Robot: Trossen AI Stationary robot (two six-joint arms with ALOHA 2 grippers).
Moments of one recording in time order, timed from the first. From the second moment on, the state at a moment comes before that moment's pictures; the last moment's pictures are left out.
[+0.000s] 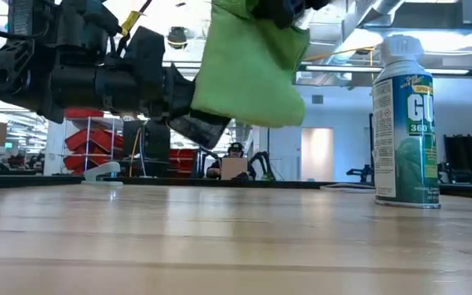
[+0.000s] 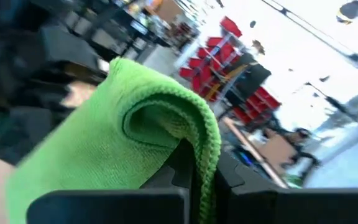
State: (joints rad) left arm -0.15 1.82 0.39 1.45 -0.35 -0.08; right arm 0.43 1.72 1.06 0.61 1.32 -0.68
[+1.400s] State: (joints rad) left arm -0.13 1.70 0.28 1.57 -0.45 0.11; right arm 0.23 1.72 1.06 0.24 1.31 -0.34
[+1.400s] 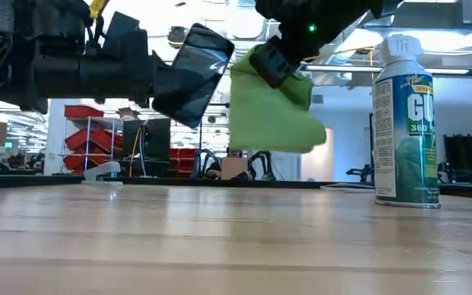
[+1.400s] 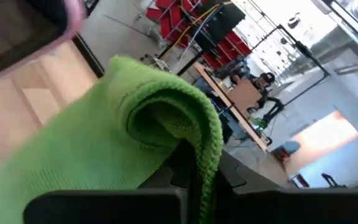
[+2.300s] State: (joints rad) left arm -0.13 1.70 0.24 1.57 -0.42 0.09; right arm 0.03 1.60 1.24 -0.43 0.74 0.26
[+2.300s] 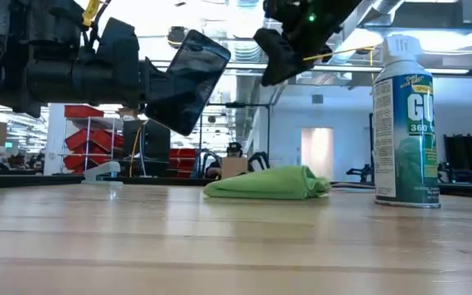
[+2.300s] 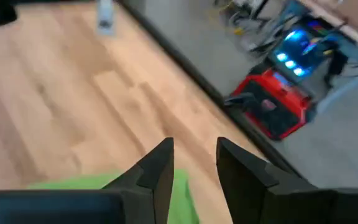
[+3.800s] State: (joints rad) left arm -0.23 1.70 0.27 1.43 -0.26 0.45; right arm 0.91 1.60 0.96 -0.51 1.13 1.45
